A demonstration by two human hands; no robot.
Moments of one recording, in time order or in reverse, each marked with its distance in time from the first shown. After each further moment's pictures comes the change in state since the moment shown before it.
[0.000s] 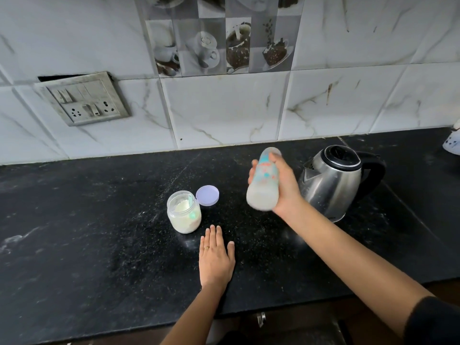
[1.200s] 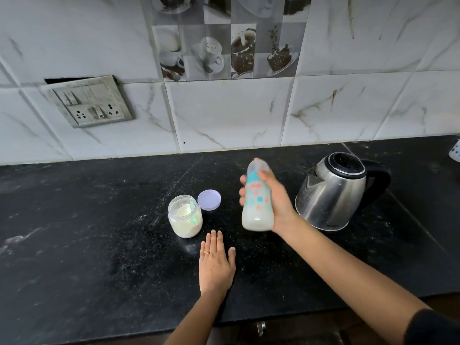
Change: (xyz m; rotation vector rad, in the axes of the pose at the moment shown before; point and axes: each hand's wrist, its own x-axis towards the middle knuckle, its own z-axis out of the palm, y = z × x) left_hand 0.001 -0.001 0.002 -0.019 0.024 0.008; right_hand 0.004 0.023 -0.006 -0.069 -0.152 0.033
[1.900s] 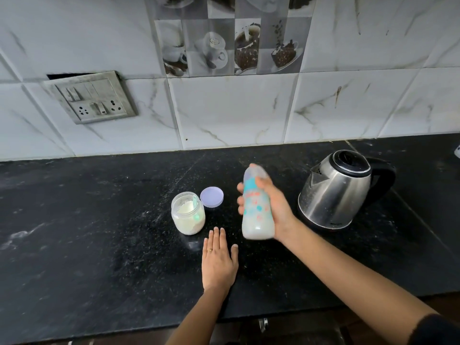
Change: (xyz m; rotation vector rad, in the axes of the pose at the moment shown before) left_hand 0.001 0.001 0.002 -0.009 0.019 -0.002; right_hand -0.009 0.014 0.002 -0.045 -0.061 0.063
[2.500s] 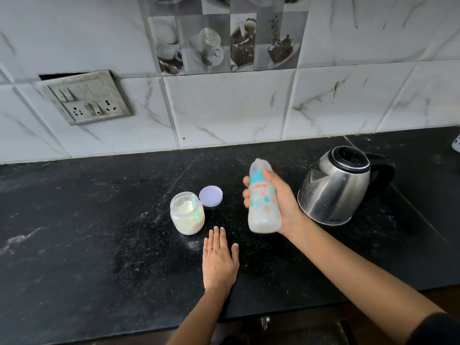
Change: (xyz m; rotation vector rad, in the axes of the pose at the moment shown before) left_hand 0.000 -0.002 0.001 0.004 -0.014 0.002; right_hand 0.007 -0.010 -0.011 0.084 0.064 -0.016
